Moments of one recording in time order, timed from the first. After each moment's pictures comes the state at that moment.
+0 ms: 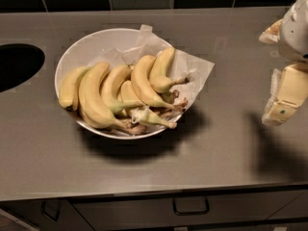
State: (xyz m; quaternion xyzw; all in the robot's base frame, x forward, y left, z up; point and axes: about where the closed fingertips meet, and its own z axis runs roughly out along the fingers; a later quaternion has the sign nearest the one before) arm 0.438 -0.216 0.977 -0.60 0.78 -0.04 0.16
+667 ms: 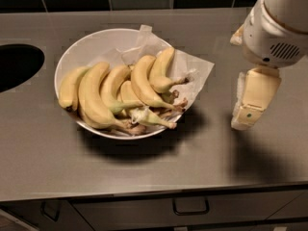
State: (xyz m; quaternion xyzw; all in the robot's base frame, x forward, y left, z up) arm 0.435 -0.164 0.974 -0.62 0.77 -0.04 0.15
